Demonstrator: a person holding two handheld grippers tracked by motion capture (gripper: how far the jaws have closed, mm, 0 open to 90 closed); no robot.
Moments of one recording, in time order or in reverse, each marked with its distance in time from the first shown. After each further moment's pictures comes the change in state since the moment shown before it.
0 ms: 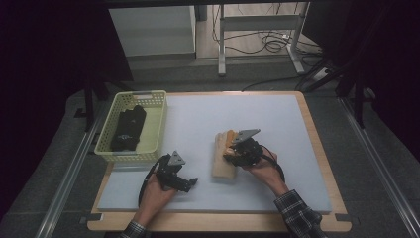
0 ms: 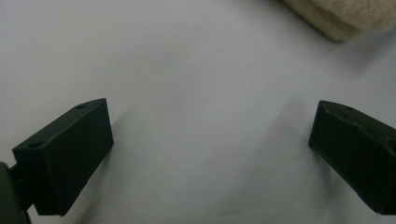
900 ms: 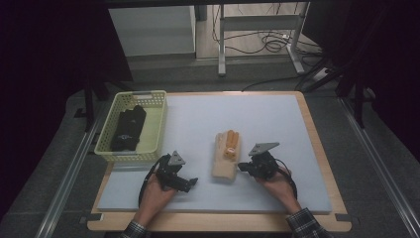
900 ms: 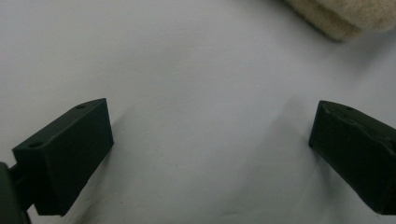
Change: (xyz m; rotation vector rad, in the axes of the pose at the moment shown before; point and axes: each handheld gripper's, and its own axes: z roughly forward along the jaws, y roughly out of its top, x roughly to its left) left arm 0.000 0.000 0.000 0.000 0.000 -0.001; right arm 0.006 -0.053 -0.024 0.001 0.061 0.114
